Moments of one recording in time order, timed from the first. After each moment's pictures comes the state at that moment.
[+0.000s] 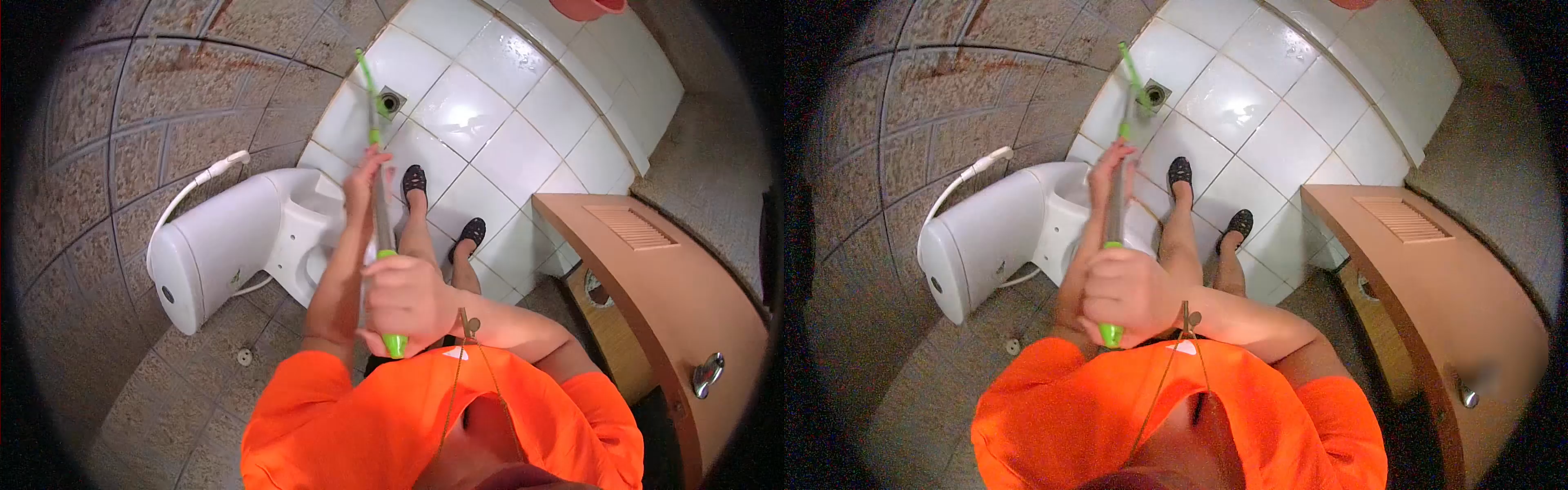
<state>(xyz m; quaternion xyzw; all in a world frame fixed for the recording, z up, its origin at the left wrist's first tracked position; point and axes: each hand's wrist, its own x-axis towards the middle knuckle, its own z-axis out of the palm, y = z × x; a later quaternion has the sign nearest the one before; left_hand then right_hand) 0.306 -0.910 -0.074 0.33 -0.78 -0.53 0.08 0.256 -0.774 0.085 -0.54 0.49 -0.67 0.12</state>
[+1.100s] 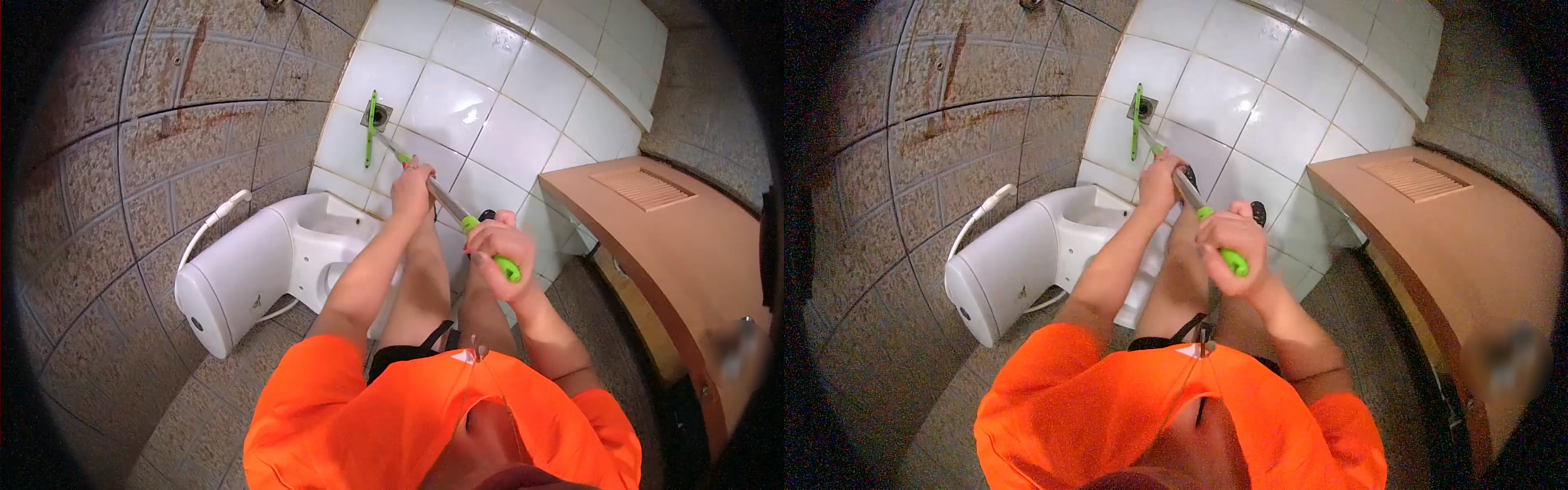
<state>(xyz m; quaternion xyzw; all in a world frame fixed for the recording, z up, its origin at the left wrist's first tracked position) 0.248 -0.817 -0.115 0.20 -0.92 -0.30 -0.15 0.214 -0.631 0.043 -0.26 0.68 -0.67 0.17</state>
